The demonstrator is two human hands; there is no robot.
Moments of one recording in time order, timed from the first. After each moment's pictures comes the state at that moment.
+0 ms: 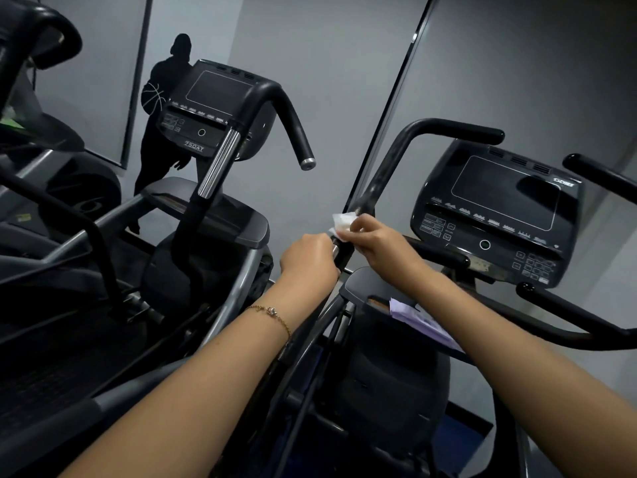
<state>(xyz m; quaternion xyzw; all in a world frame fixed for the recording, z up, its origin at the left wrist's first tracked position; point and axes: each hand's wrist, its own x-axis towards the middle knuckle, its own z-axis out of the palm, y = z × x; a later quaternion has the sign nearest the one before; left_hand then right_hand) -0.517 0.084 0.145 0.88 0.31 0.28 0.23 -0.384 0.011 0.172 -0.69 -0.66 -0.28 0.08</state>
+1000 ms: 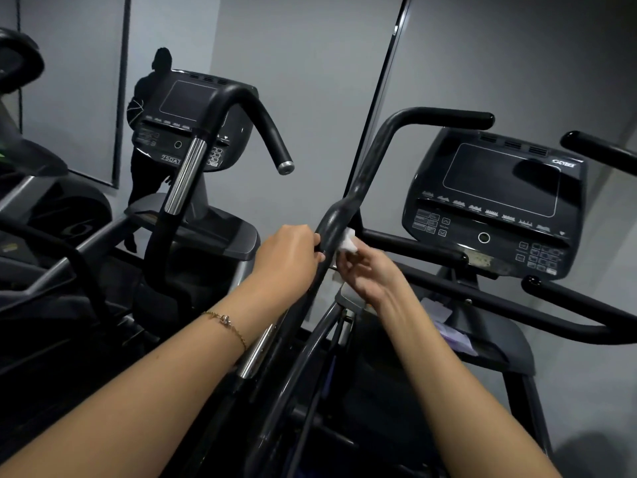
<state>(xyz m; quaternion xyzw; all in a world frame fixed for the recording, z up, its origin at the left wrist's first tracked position) -0.493 0.097 0.157 0.89 0.25 0.34 0.17 -0.344 0.035 0.149 -0.38 -0.17 0.42 0.80</state>
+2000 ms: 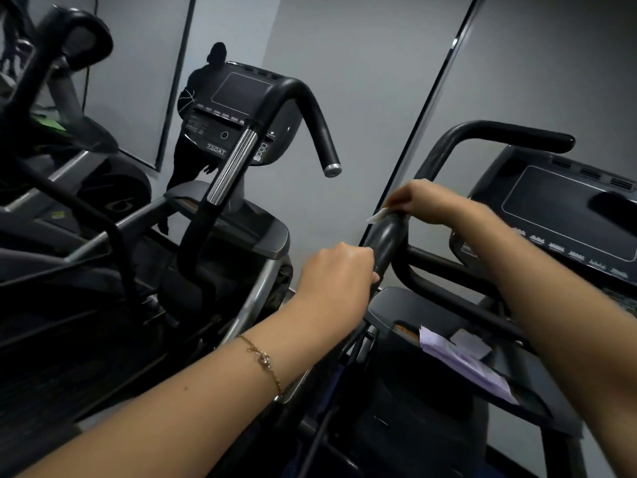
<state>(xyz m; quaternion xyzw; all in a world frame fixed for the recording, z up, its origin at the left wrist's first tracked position) -0.487 0.103 0.143 0.90 0.23 0.36 0.09 -0.305 0.093 0.267 -0.82 -0.55 -0.16 -0.01</state>
